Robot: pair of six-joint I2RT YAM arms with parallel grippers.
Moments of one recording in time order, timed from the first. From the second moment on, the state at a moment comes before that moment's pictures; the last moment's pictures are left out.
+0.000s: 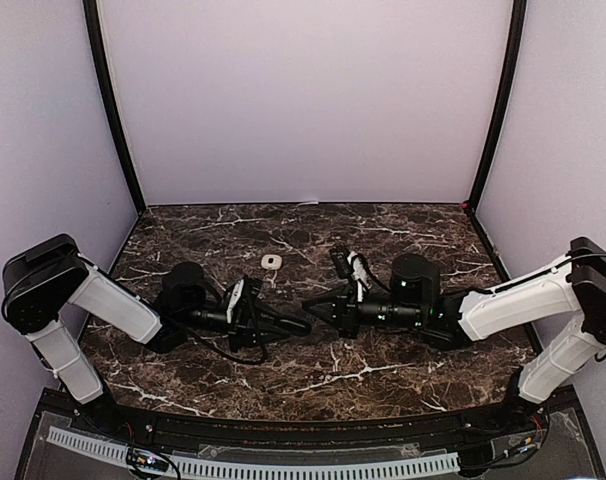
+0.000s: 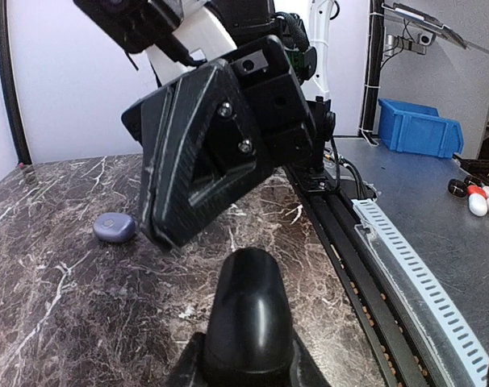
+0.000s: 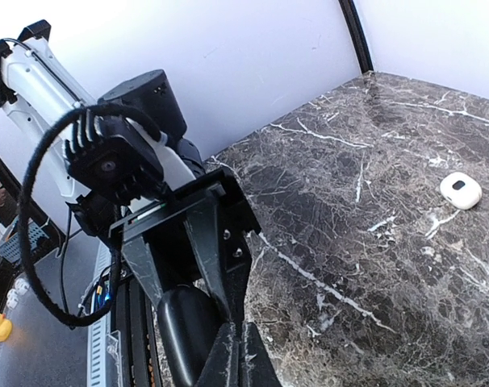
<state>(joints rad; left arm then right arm) -0.78 1.66 0.49 1.03 0.87 0.10 1.01 1.52 0.64 0.70 -0.34 0.36</state>
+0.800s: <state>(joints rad) -0.78 1.67 0.50 0.94 0.83 0.10 1.00 1.30 0.60 0.51 -0.14 0.22</state>
